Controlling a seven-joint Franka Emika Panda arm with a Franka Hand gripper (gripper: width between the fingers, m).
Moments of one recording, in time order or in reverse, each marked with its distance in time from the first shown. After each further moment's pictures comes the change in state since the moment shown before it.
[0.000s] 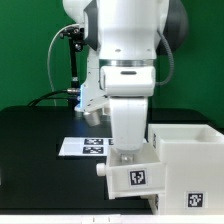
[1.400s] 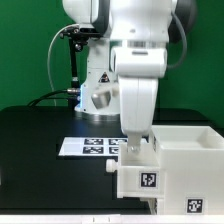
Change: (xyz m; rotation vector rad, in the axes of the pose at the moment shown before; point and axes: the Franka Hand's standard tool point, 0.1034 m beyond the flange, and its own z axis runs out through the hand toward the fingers) arm 0.000 0.015 -0.042 -0.019 -0.045 0.039
